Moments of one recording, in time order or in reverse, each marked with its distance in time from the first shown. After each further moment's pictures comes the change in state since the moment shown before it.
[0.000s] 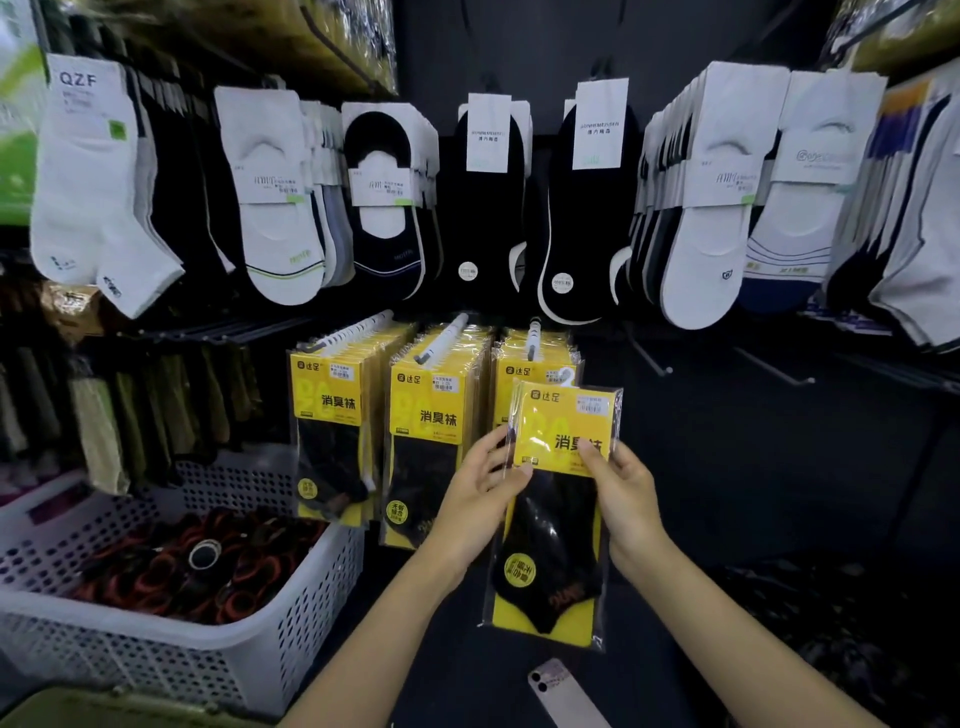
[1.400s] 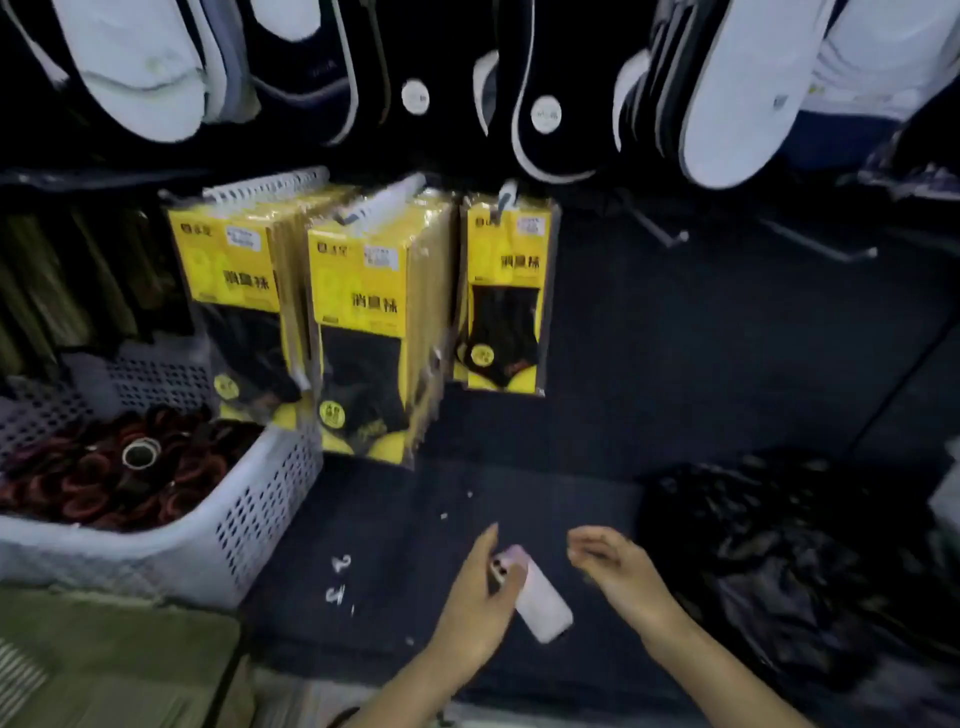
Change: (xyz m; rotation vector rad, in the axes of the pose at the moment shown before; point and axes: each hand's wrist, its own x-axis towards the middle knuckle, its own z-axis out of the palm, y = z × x) left_hand -0.059 -0.179 0.063 0.230 -0.029 -0.421; right_hand -0.031 0.141 -0.136 -0.637 -0.186 0.391
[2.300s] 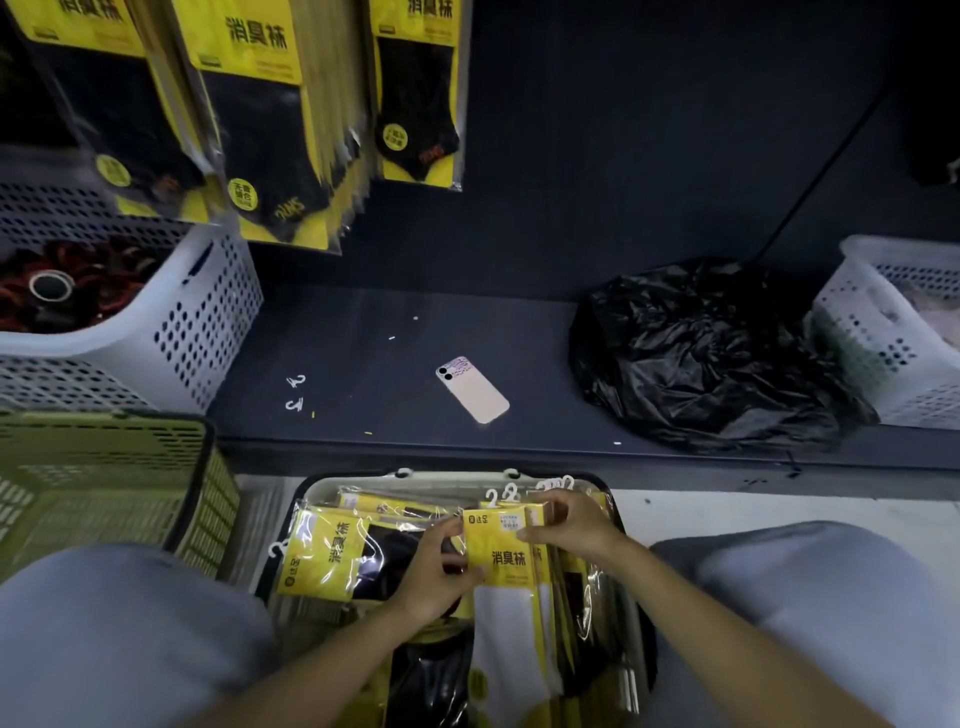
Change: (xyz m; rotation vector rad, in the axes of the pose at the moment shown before) left_hand -0.142 -0.157 0.061 0.020 -0.257 -0.244; right_hand -0.129 0.147 0.005 -0.281 -0.176 0.337
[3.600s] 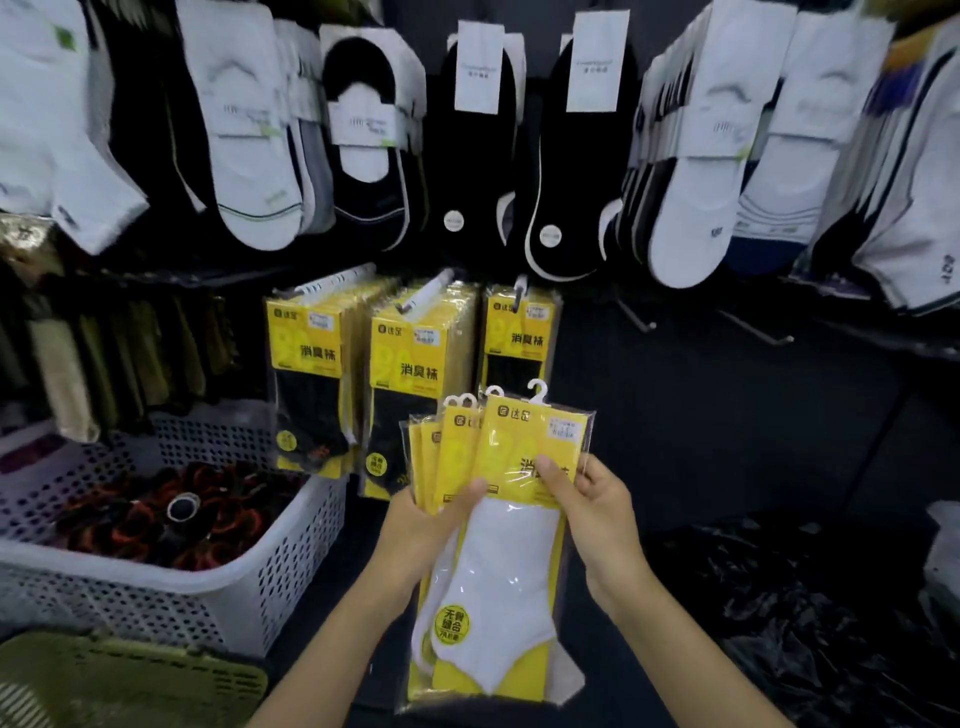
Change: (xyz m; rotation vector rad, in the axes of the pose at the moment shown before) left_hand -0.020 0.275 -0.181 -0.398 0.386 0.537; right_hand -0.041 -0.305 -0.053 0.837 0.259 -0.776
